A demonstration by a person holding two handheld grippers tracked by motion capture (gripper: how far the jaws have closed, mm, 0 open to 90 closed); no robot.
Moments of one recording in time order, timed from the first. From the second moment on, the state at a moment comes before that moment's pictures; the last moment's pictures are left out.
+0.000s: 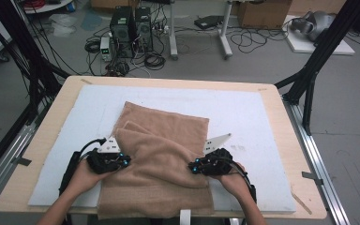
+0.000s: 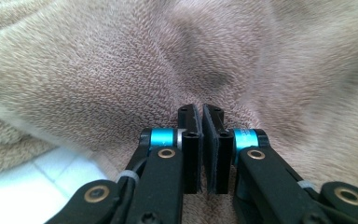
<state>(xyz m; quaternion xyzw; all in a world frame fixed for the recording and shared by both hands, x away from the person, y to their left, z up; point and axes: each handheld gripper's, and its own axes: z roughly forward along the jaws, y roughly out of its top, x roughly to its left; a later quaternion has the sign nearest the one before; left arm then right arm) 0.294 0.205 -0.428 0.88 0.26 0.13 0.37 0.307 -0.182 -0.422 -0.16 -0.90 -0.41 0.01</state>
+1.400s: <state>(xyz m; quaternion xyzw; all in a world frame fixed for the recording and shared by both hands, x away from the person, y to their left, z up) 0.325 0.205 -0.415 0.88 0.27 0.08 0.38 0.426 -0.208 -0.422 -0.31 -0.89 -0.32 -0.12</state>
